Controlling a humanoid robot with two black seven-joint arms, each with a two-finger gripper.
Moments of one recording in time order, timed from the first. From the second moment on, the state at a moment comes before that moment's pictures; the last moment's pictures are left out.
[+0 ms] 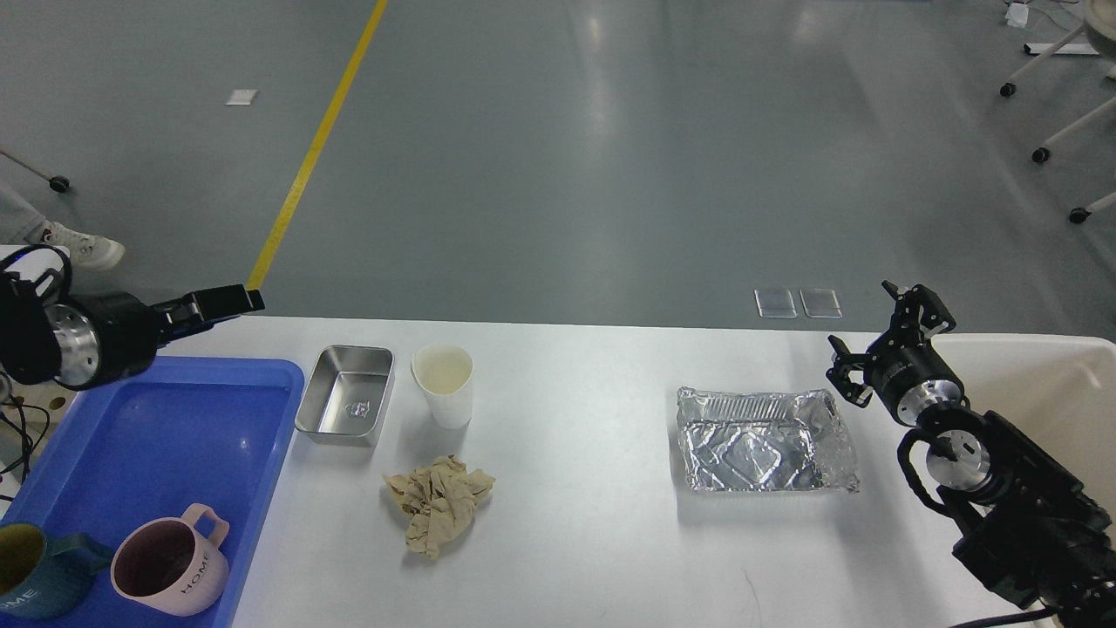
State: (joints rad) left arm -0.96 0.96 -0.08 -1.37 0.97 -0.12 0.09; right arm 0.53 -0.25 1.14 0.58 -0.24 0.25 0.16
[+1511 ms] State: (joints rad) left arm -0.84 0.40 0.18 -0.72 1.00 0.14 -0.06; right arm 0.52 -0.26 1.13 0.57 -0.25 0.25 0.16
